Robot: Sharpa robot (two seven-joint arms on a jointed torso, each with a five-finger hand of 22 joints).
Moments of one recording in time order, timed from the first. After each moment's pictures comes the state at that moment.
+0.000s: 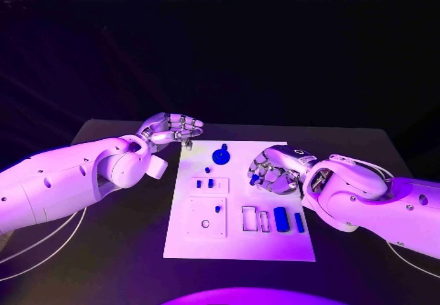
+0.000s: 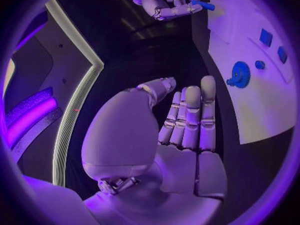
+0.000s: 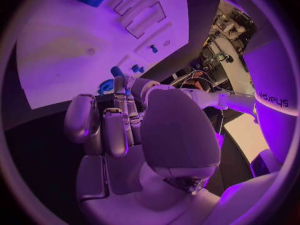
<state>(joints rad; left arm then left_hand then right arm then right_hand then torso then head) 1.18 -0.85 -0.01 1.40 -0.23 -0.13 0.30 1.41 -0.20 0.56 0.03 0.25 0.81 0.21 0.29 0.29 0.85 0.15 0.49 0.19 1.04 0.07 1.24 0.53 0.18 0.98 0.15 0.94 0.72 1.24 -0.90 -0.15 1.82 -1.49 -0.33 -0.26 1.43 -0.17 0.64 0.09 0.06 1.07 0.11 0.24 0.36 1.25 0.04 0.28 0.13 1.46 -0.03 1.42 1.20 0.11 1.40 0.07 1.16 1.29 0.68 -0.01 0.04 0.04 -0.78</state>
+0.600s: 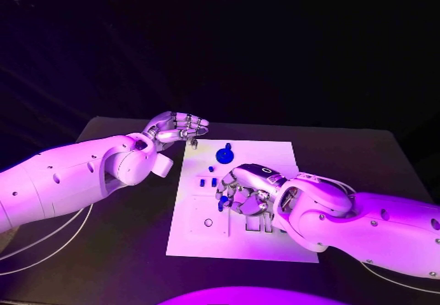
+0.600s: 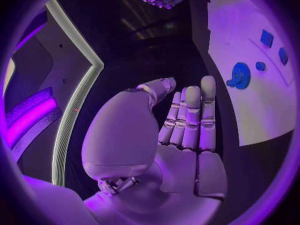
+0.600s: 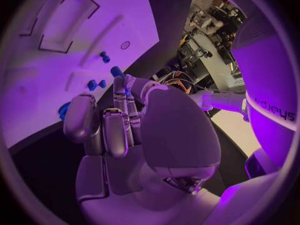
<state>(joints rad) 1.18 -0.85 -0.01 1.40 -0.23 -0.12 0.30 1.41 -0.20 0.56 0.03 0.25 0.81 0.21 0.29 0.29 0.85 0.16 0.49 0.19 1.04 0.08 1.24 0.52 0.18 0.98 0.15 0.94 0.72 1.17 -0.74 -0.15 1.83 -1.44 -0.34 -0.21 1.43 -0.17 0.64 0.08 0.06 1.06 0.11 0.25 0.36 1.26 0.05 0.27 0.14 1.46 -0.03 1.42 1.19 0.11 1.40 0.07 1.16 1.29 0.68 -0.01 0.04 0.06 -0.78</state>
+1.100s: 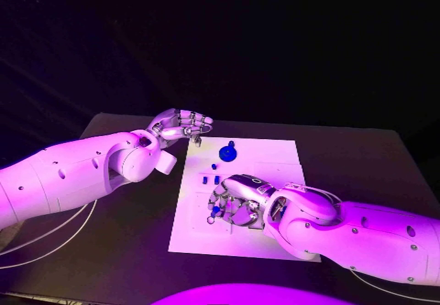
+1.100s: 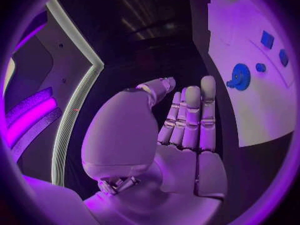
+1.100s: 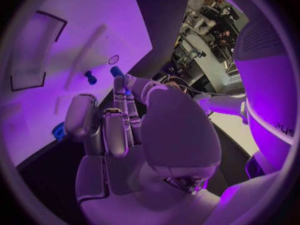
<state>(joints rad) 1.18 -0.84 -0.01 1.40 -0.23 -0.12 0.30 1.40 -0.20 0.56 0.03 0.25 0.80 0.20 0.29 0.29 0.85 0.16 0.49 0.19 1.04 0.07 1.24 0.52 0.18 0.98 0.15 0.94 0.72 1.11 -0.66 -0.16 1.77 -1.45 -0.34 -0.18 1.42 -0.18 0.65 0.08 0.06 1.06 0.12 0.25 0.36 1.26 0.05 0.27 0.14 1.46 -0.03 1.42 1.19 0.11 1.39 0.07 1.15 1.29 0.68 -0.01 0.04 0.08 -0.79</state>
